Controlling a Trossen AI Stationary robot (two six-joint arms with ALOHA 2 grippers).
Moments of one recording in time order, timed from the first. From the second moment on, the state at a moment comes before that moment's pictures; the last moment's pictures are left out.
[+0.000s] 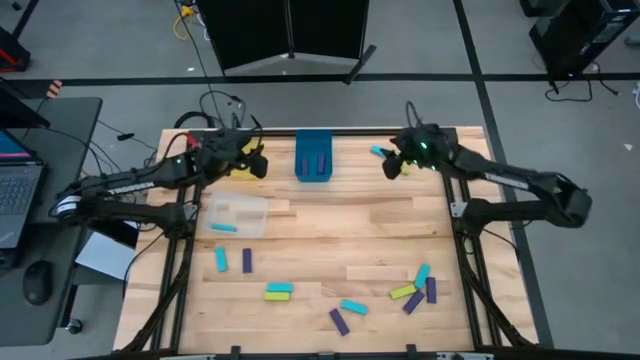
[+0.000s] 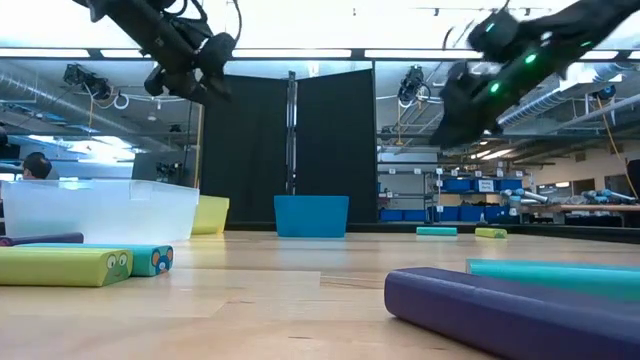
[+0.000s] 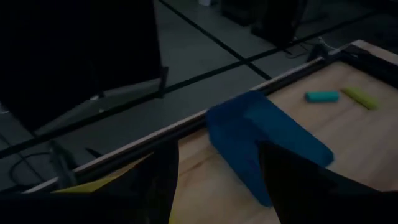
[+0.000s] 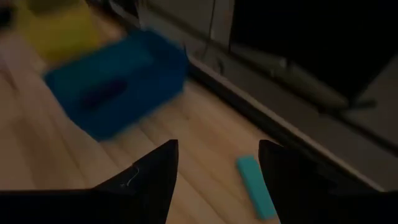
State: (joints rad) left arm 0.33 0.96 0.79 -0.33 -0.57 -0.37; right arm -0.65 1.08 0.62 -0.12 0.10 0.08
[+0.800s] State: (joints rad) left arm 0.19 0.97 0.78 -0.31 -0.58 -0.42; right arm -0.88 1.77 1.04 -0.41 0.00 -0.29
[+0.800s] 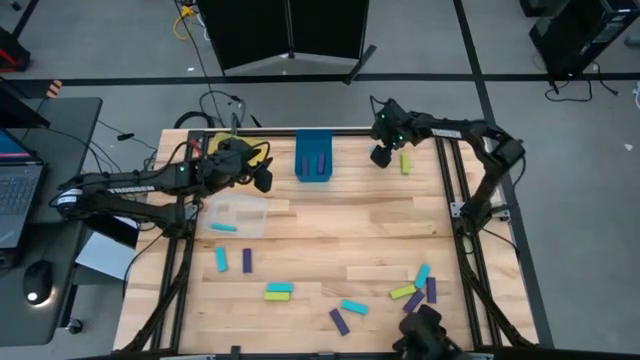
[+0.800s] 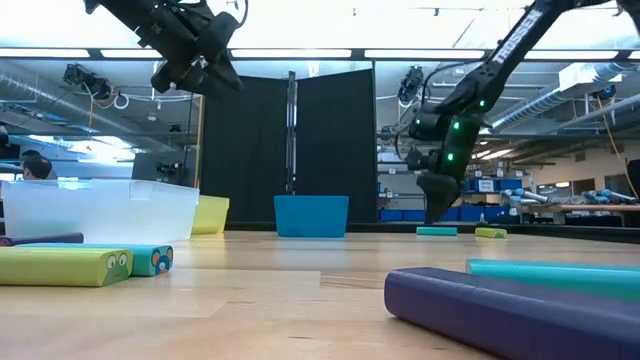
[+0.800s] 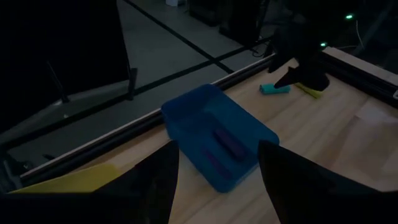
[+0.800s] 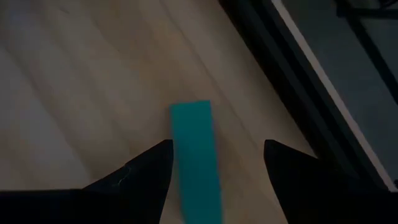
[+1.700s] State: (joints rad) left arm 0.19 0.97 0.78 -0.31 -0.59 -0.42; right arm -0.89 1.86 1.05 -0.46 -0.07 -0.32
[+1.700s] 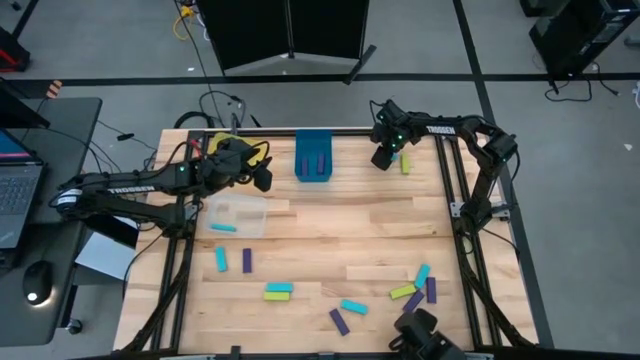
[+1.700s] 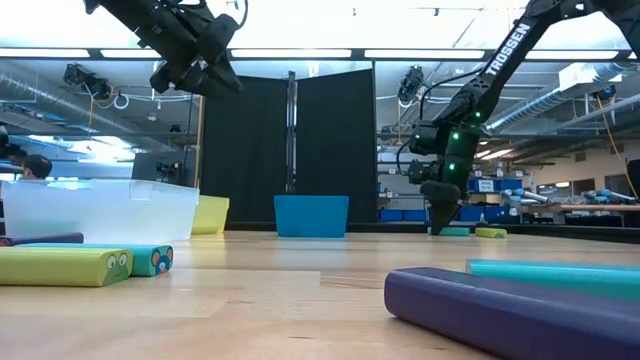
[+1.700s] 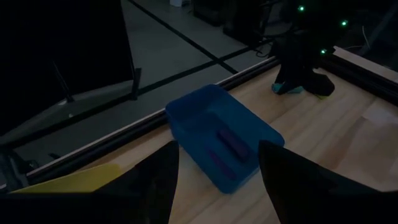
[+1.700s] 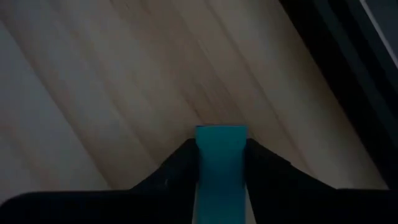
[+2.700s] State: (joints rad) left arm 0.19 0.97 0.78 -0.10 -0.68 -0.30; right arm -0.45 1.57 1.04 -0.08 -0.44 -0.03
